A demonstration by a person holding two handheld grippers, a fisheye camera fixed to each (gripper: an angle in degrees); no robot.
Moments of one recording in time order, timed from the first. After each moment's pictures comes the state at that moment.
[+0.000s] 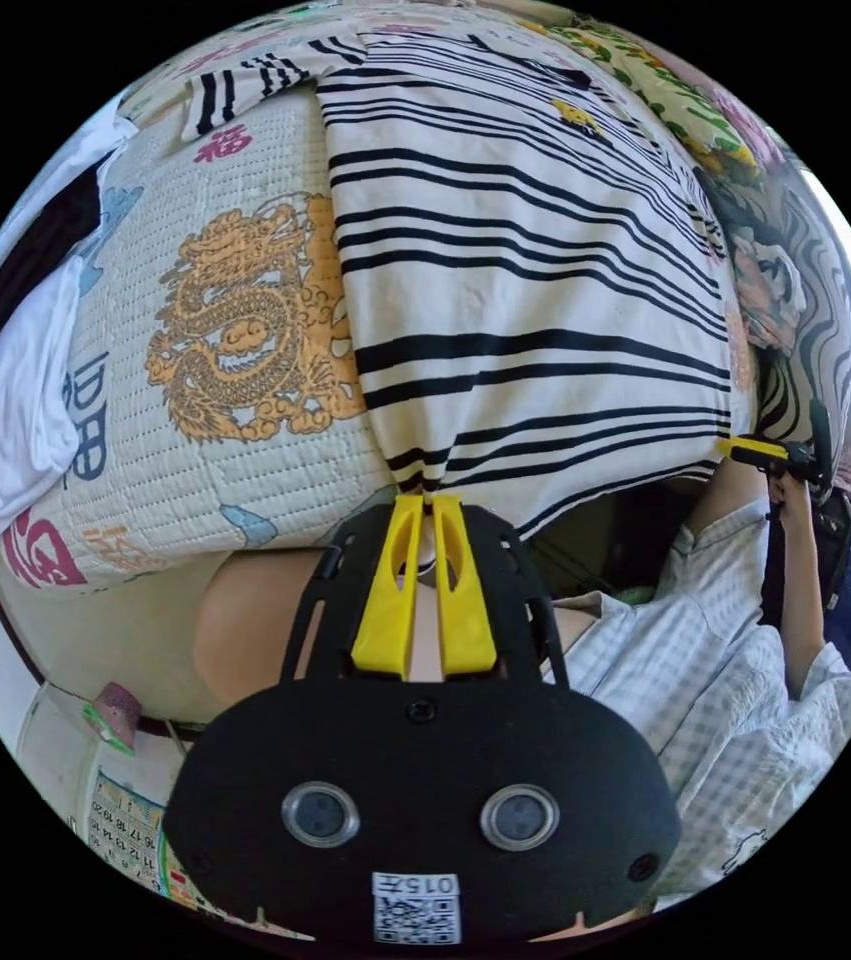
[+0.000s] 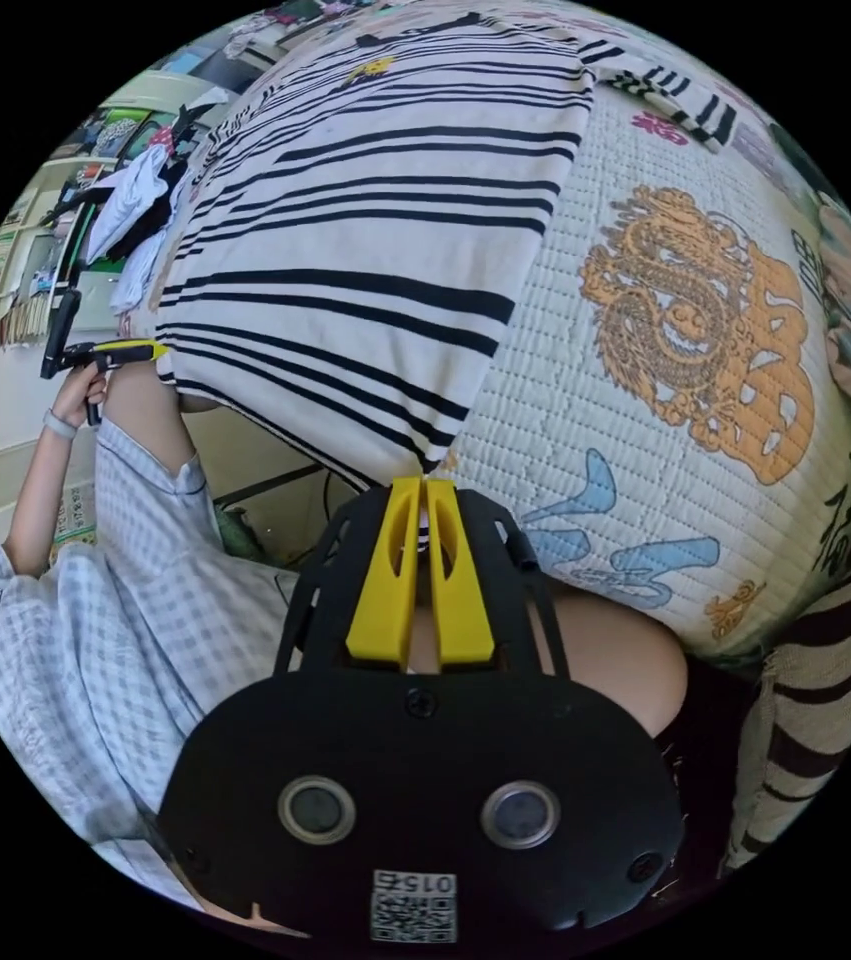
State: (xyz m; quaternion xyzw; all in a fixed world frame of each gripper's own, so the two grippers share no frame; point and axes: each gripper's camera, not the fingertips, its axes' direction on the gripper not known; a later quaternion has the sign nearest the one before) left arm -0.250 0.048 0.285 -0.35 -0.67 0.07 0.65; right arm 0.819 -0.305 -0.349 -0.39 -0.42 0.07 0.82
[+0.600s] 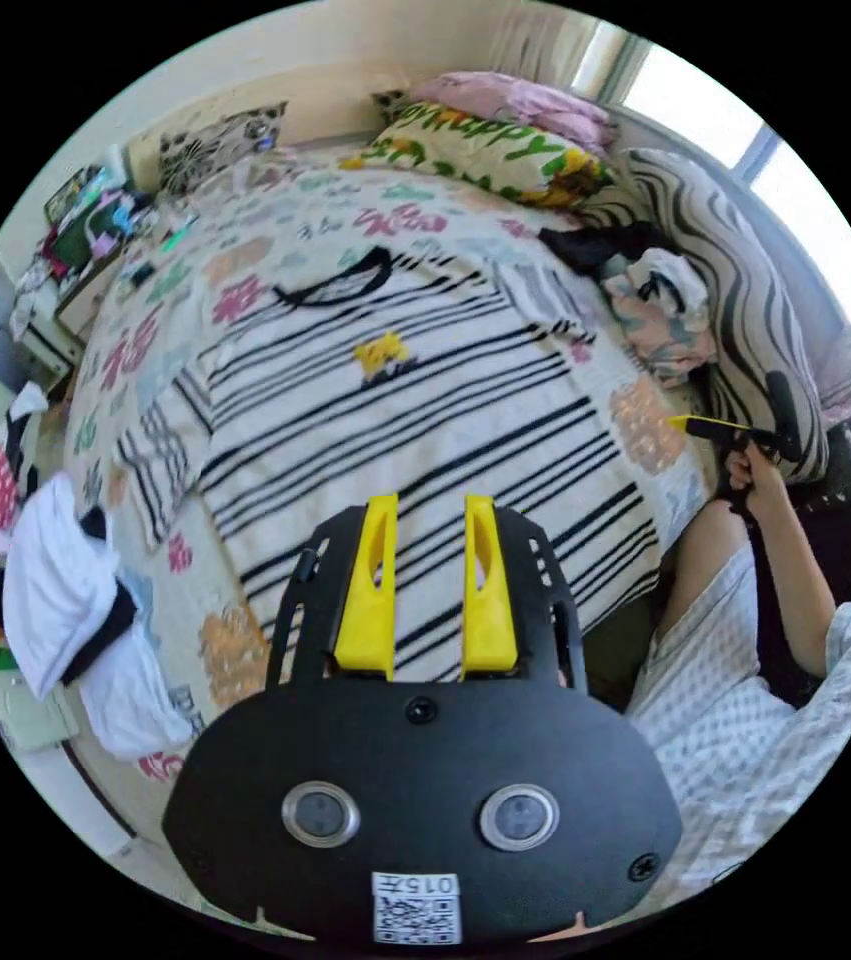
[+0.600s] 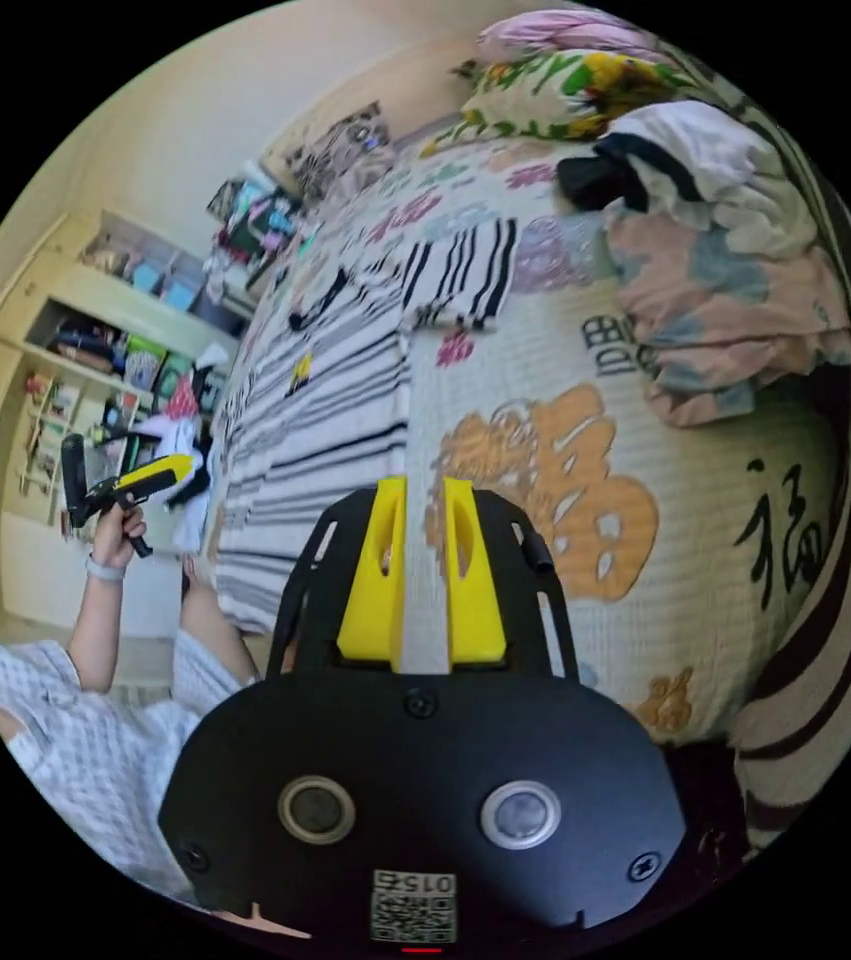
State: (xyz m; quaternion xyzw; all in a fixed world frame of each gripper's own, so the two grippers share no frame) left arm -0.222 0.041 0.514 -0.32 -0.62 0.35 0.63; right arm 1.042 -0.338 -0.377 -0.17 -0.41 0.33 0.83
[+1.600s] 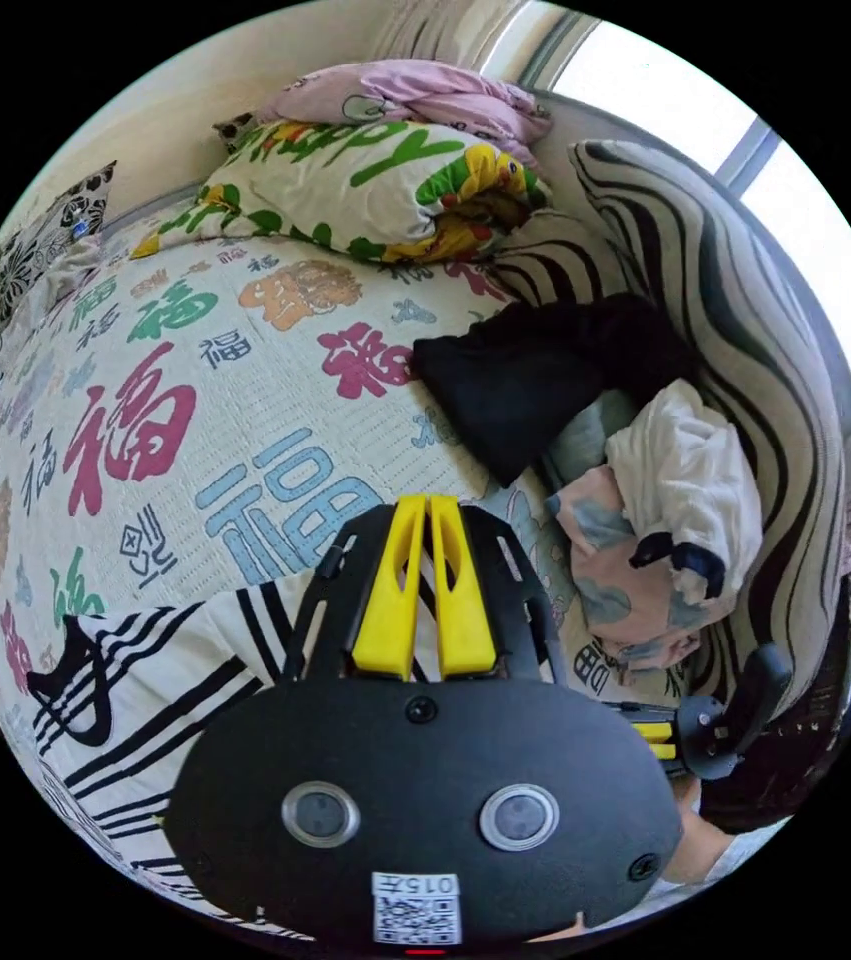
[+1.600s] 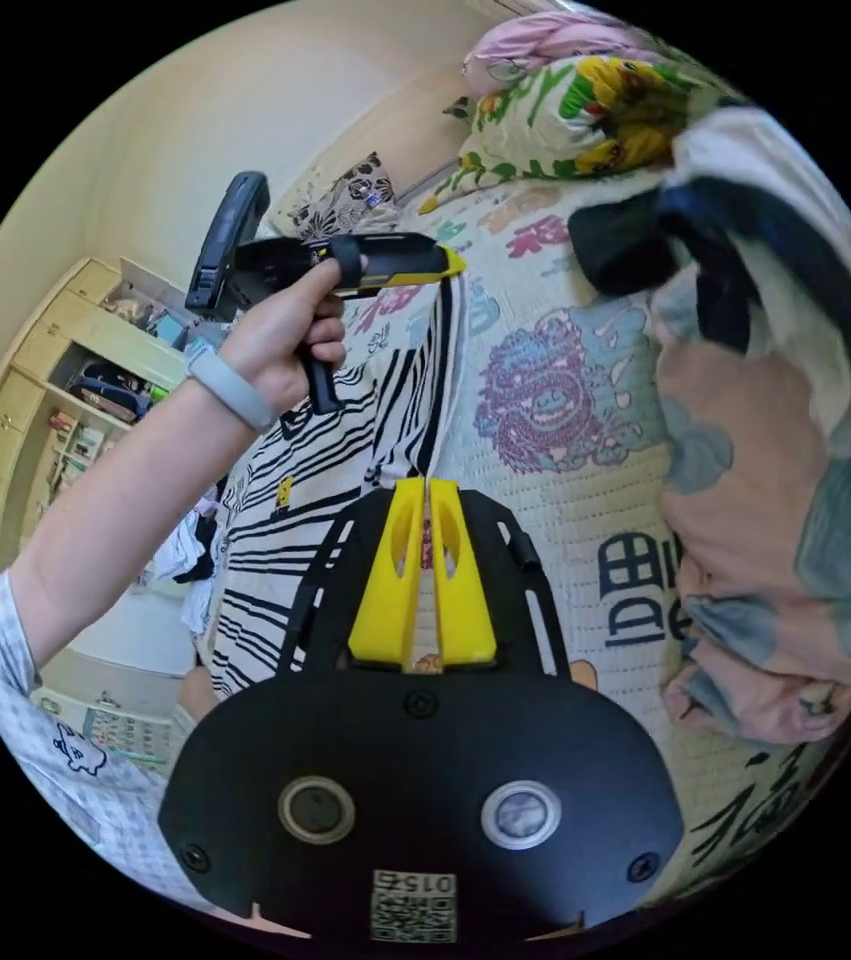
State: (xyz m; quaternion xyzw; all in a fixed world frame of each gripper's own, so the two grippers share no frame) left arm -0.396 -0.058 0.867 -0.36 -0.51 0.38 0.69; right arm 1.099 -0.447 -0.258 -0.09 -0.42 0.39 0.81
